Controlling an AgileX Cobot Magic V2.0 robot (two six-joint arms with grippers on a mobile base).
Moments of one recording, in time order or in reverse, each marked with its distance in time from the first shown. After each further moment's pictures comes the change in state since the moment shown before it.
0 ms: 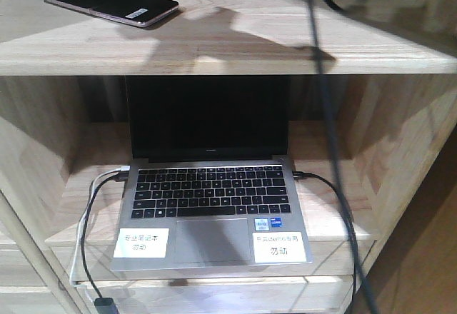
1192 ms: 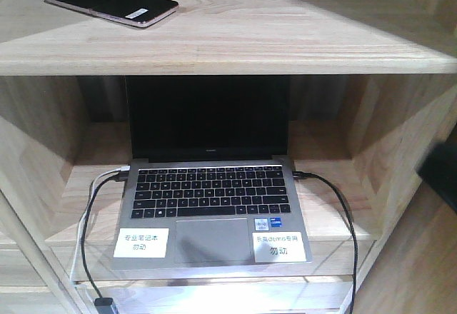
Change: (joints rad) left arm 0.000 0.000 0.000 0.000 0.000 0.000; right arm 0.000 -1.140 1.125 0.034 -0.379 -0.010
